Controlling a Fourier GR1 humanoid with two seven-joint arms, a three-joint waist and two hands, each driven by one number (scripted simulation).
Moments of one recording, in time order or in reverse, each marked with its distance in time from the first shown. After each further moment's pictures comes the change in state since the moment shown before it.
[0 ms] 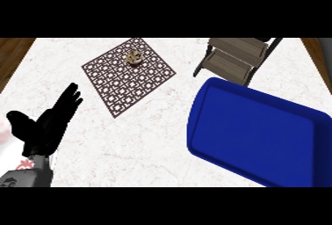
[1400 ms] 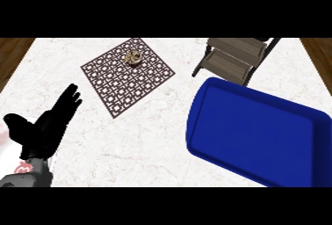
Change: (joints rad) left arm 0.021 -0.021 0.008 -0.055 -0.024 -0.008 0.030; right arm -0.149 0.009 -0.390 0.241 -0.209 -0.373 -0.195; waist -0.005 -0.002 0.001
